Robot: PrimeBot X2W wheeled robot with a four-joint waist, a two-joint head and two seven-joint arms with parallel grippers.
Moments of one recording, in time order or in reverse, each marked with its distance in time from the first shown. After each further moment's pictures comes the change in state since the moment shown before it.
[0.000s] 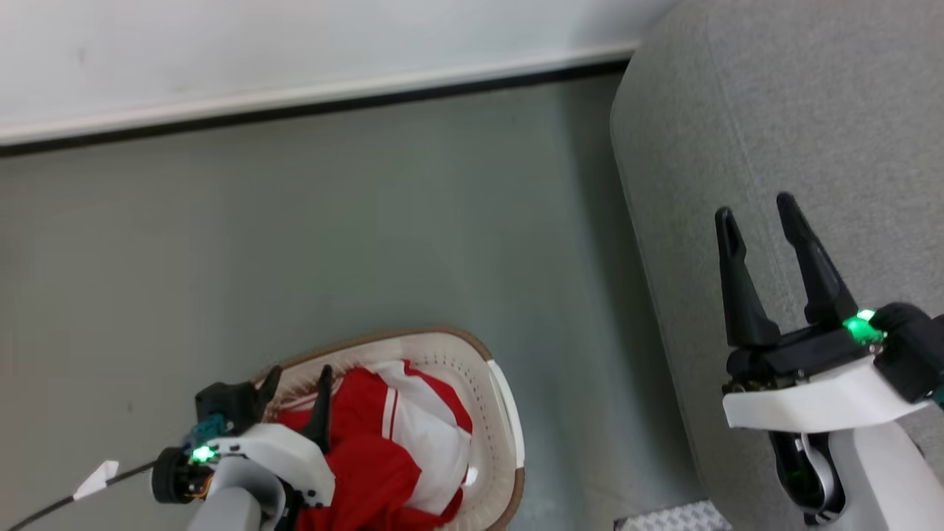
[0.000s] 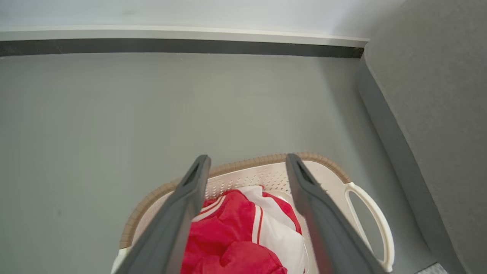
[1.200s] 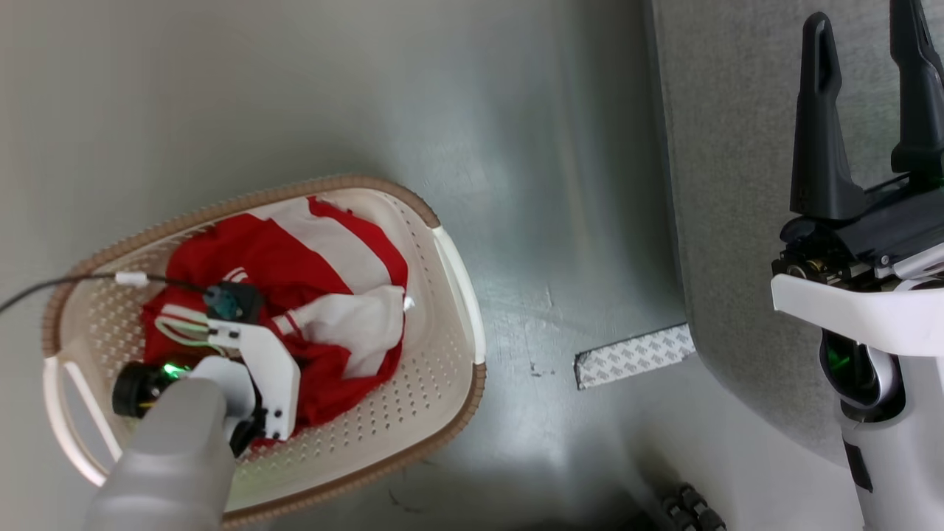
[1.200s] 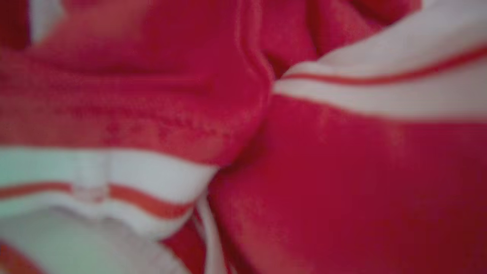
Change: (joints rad) left arm -0.430 0.118 -0.316 0.487 -0.076 -0.024 0.434; right arm -0.246 0.004 -0.042 -0.176 -0.031 0.000 0.000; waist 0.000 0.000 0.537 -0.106
